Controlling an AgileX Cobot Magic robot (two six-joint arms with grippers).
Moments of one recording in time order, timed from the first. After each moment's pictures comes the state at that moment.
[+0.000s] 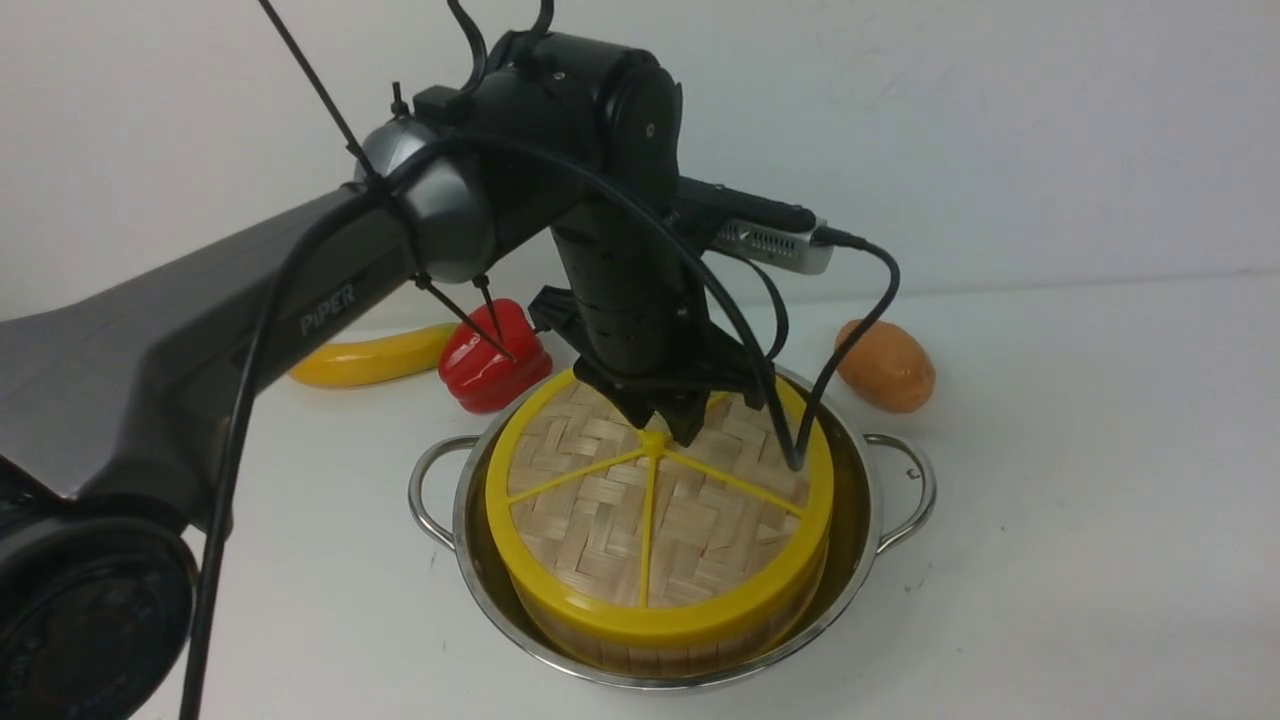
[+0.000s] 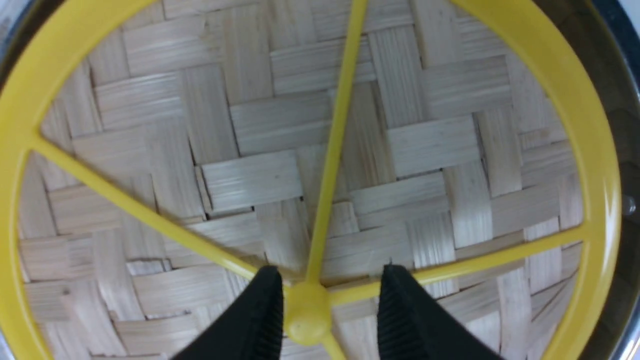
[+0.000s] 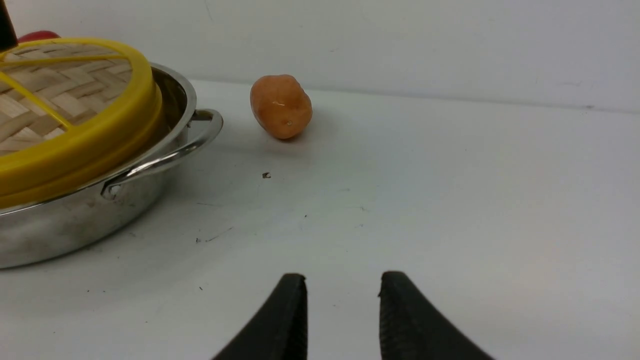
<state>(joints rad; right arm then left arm) 0.18 -0.01 0.02 -0.03 0.40 0.05 -0.56 2.06 -1.90 -0.04 1.23 -0.03</state>
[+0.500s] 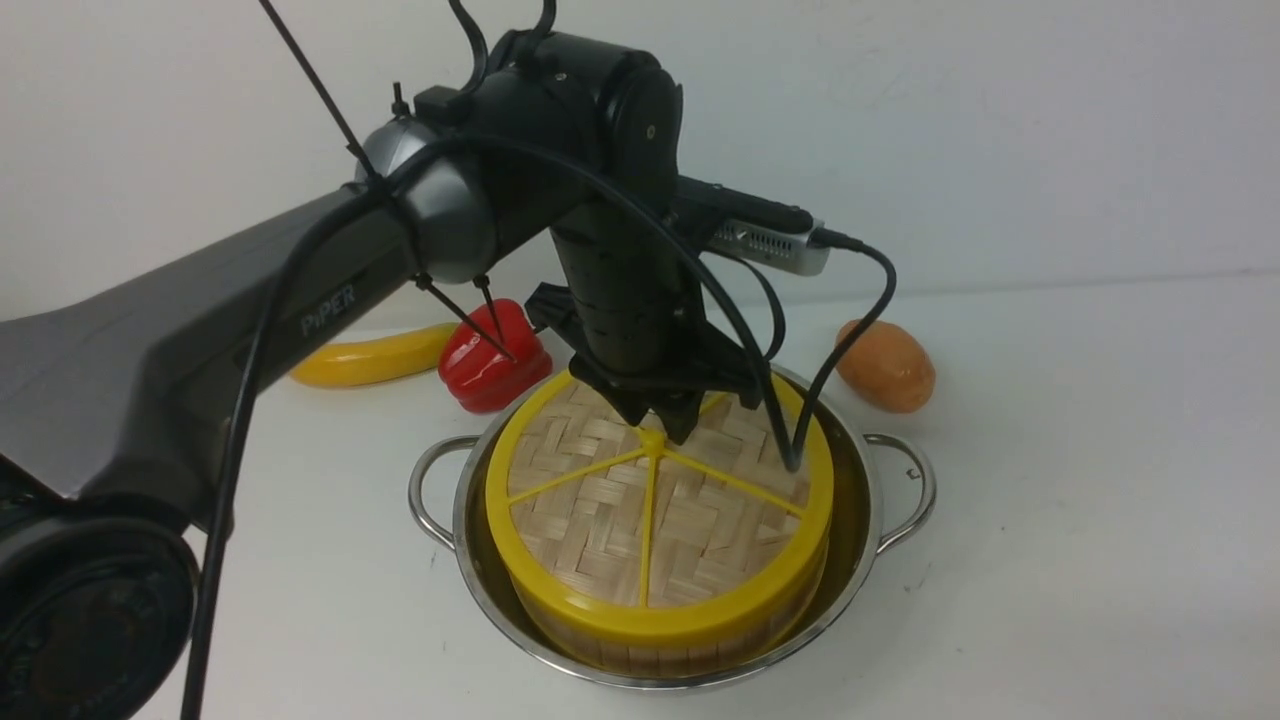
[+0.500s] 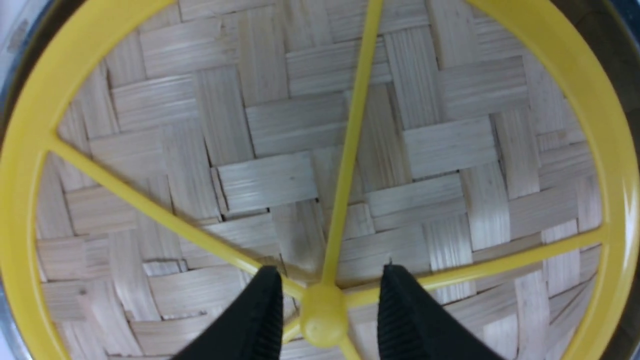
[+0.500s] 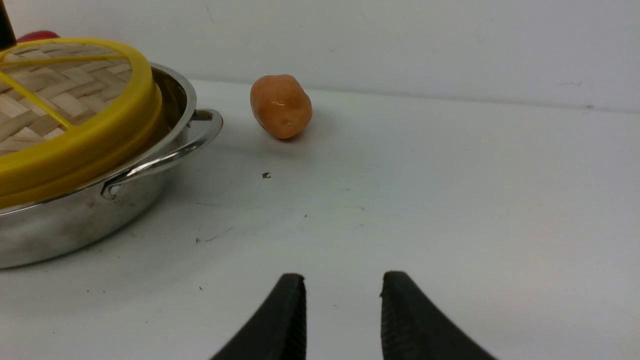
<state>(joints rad) 0.18 -0.01 0.02 -0.03 0.40 0.05 -0.56 2.06 -1.90 -0.02 1.23 -0.03</state>
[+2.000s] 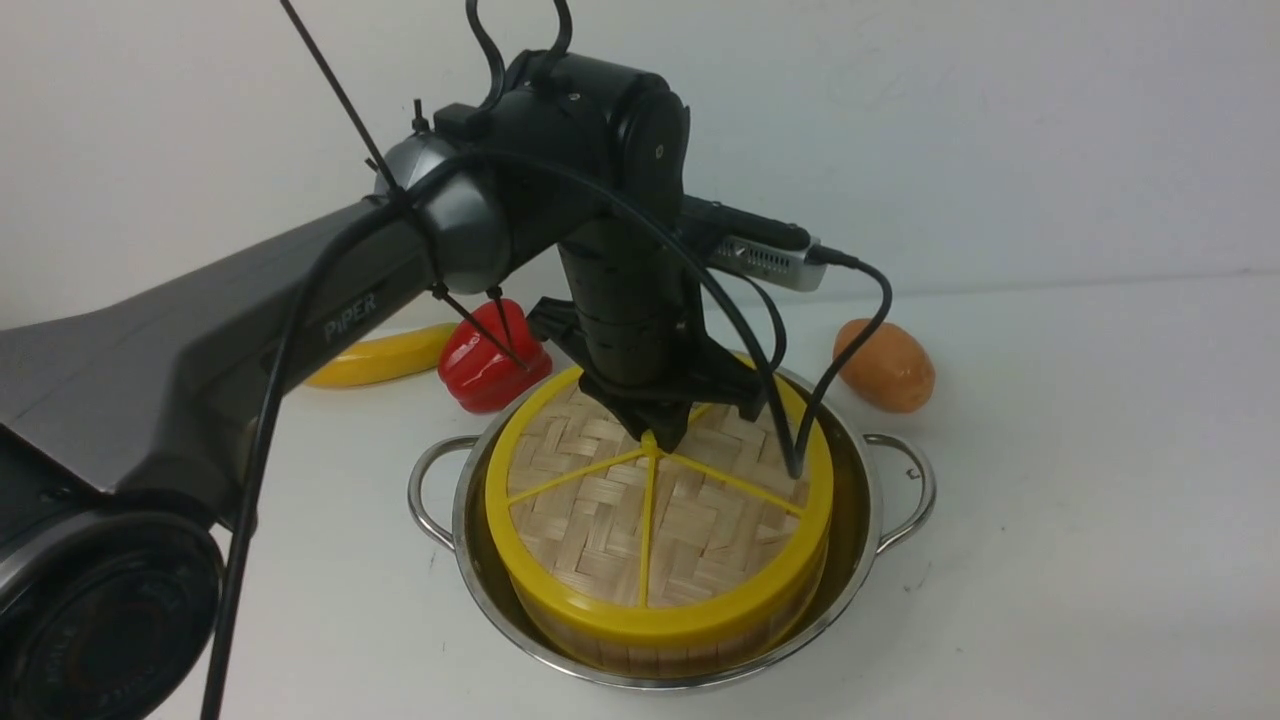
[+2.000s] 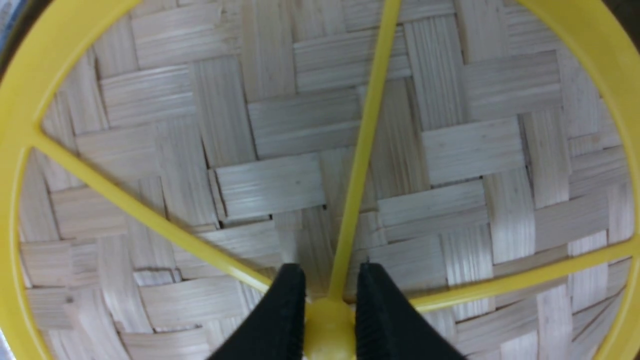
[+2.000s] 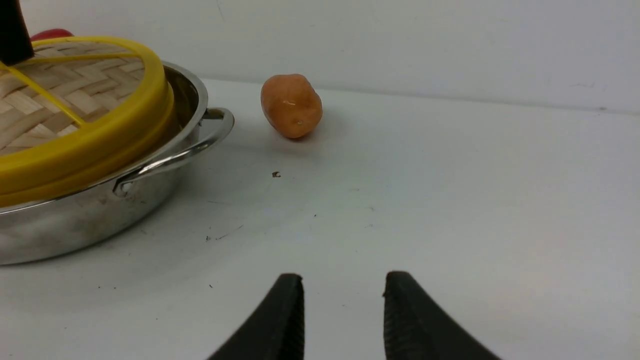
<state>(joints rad) 0.20 -0.01 0.02 -0.03 0.40 0.05 -0.56 2.08 -1.90 -0.01 1.23 -0.04</state>
